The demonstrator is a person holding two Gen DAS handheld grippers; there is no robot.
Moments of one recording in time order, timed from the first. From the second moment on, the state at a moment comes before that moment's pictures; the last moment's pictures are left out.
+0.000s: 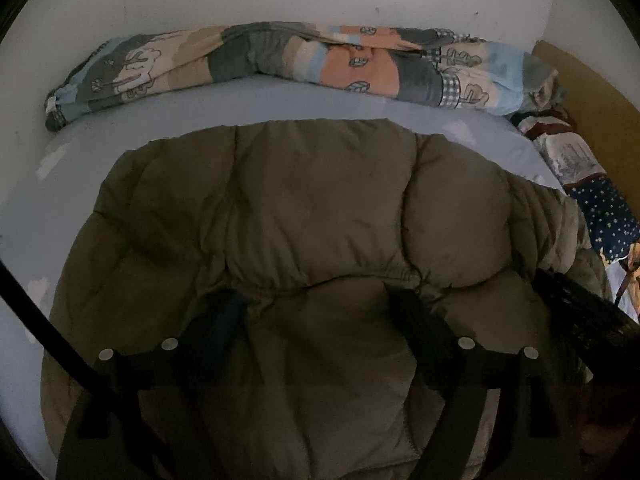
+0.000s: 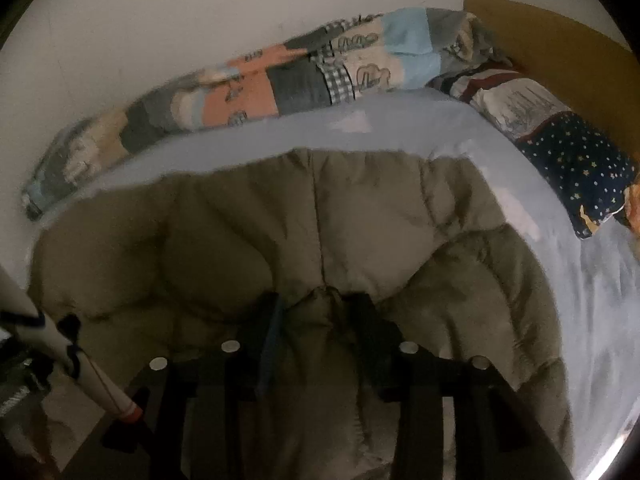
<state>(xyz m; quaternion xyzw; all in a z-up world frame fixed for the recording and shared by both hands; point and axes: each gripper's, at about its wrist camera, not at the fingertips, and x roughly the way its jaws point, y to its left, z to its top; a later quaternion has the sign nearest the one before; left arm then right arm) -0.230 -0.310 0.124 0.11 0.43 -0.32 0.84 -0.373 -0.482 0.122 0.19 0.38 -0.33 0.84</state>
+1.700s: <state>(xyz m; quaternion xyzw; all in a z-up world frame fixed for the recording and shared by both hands) -0.299 -0.300 0.127 0.18 0.32 -0.33 0.87 -0.427 -0.484 0.121 0.21 0.41 -0.33 0.82</state>
